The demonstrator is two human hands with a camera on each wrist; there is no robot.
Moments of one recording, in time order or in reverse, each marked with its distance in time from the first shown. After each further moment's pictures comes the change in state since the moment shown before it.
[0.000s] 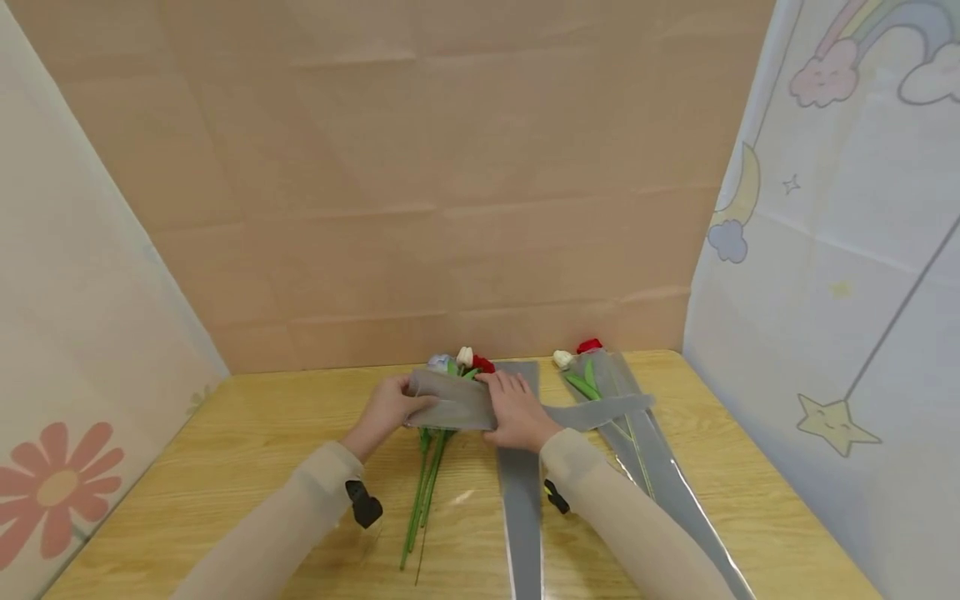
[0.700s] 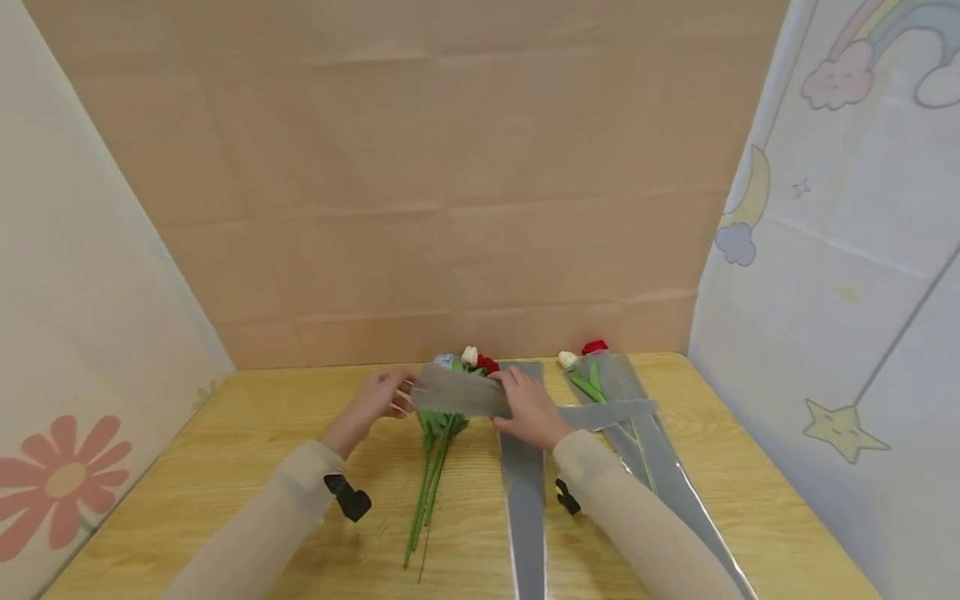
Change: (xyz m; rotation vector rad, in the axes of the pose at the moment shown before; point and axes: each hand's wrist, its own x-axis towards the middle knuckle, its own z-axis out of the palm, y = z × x) left_hand -0.002 0.001 -0.028 -0.233 0.001 -0.130; right_hand -0.003 0.009 -0.007 0.066 0.073 0.029
